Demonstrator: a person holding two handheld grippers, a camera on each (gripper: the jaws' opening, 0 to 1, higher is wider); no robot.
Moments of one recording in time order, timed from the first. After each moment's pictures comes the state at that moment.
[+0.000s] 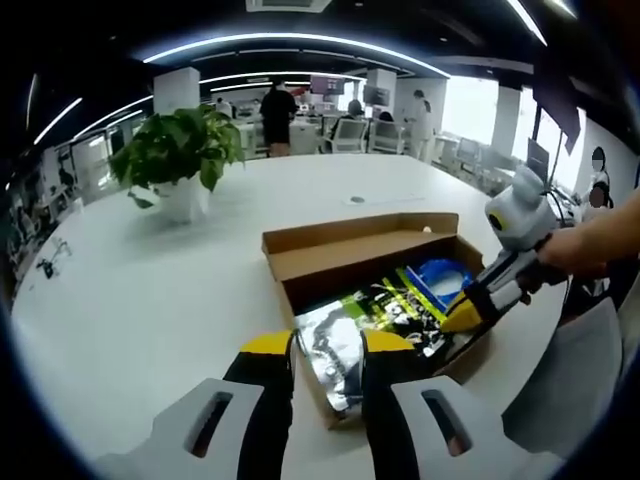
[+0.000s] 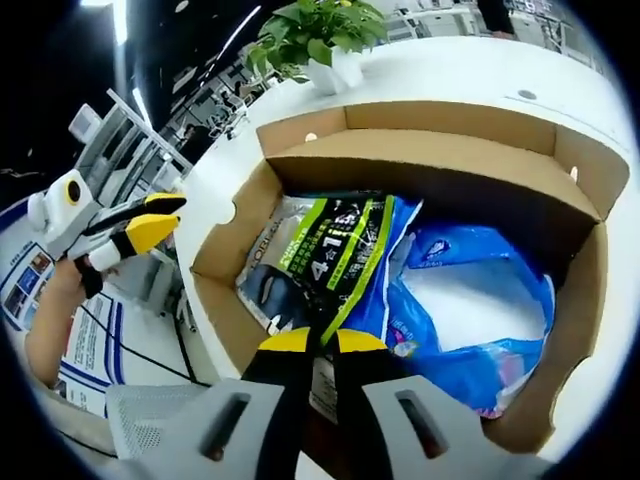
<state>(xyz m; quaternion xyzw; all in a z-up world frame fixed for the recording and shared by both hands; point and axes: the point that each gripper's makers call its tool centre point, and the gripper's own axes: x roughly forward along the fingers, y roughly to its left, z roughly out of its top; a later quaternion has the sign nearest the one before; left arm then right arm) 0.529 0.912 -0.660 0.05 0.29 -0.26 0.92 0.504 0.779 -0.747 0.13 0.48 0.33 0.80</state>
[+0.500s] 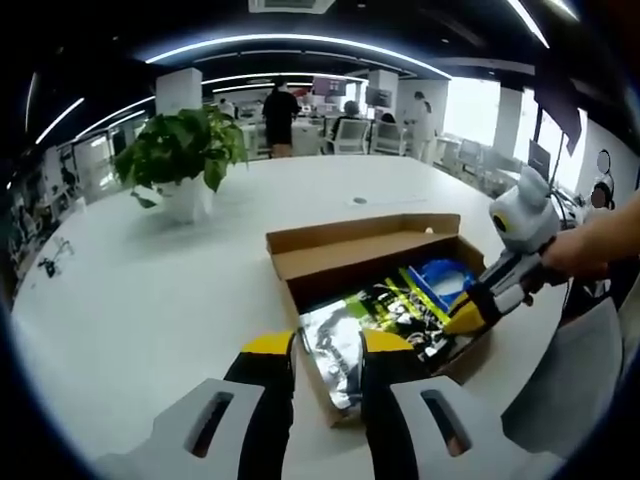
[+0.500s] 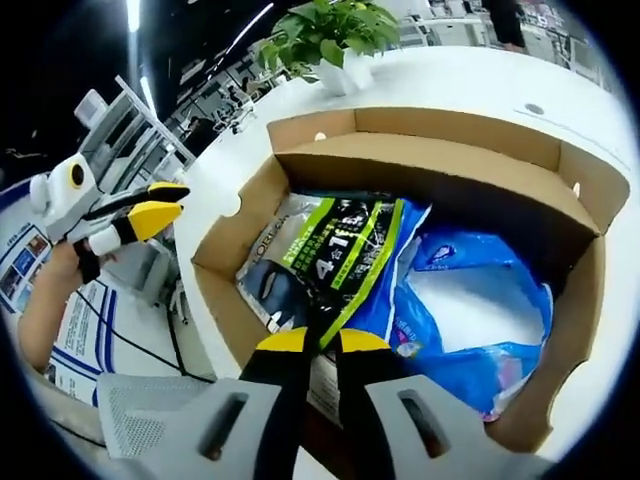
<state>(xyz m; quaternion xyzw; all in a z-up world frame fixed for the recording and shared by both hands) 0.529 0.913 -0.658 0.05 0.29 -0.26 0.92 0.499 0.781 -0.747 0.10 0.47 0.34 0.81</state>
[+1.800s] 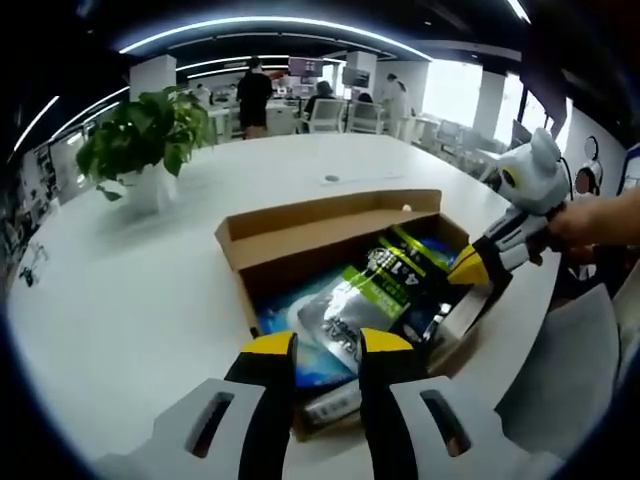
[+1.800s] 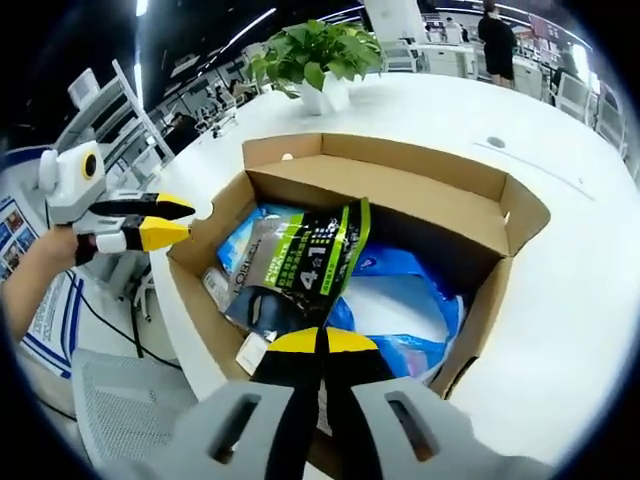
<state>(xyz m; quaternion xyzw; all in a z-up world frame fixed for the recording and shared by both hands) 0.530 0.876 -0.690 0.06 0.33 -0.31 0.89 0.510 0.721 -0.731 0.03 0.44 0.29 0.85</state>
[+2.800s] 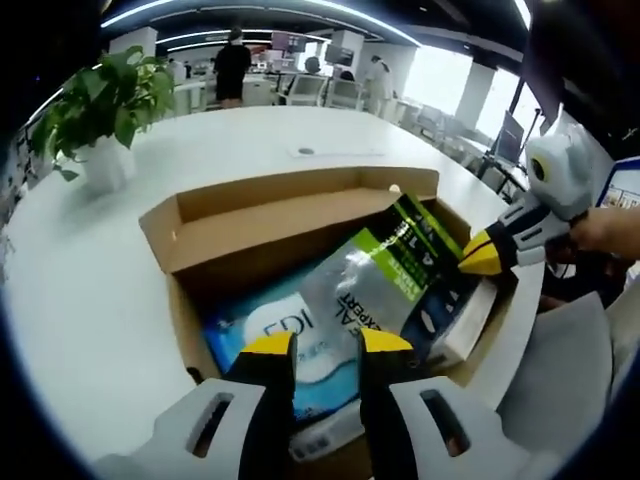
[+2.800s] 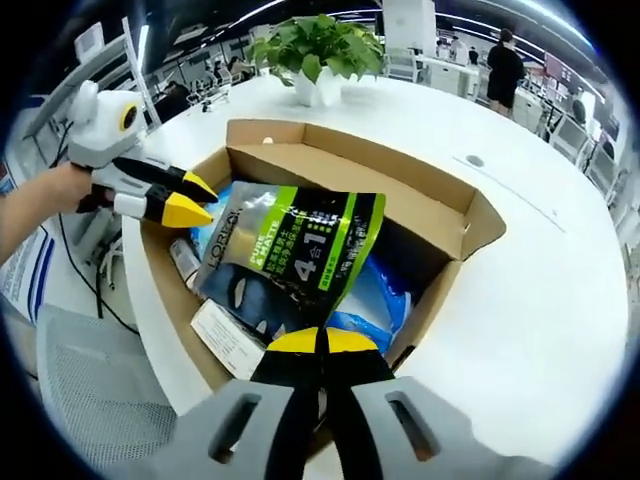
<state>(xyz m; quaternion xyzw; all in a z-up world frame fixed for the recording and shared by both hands) 0.558 0.838 -0.729 0.03 0.39 -0.36 0.85 0.512 0.689 -0.736 -0.07 0.43 0.27 0.86</state>
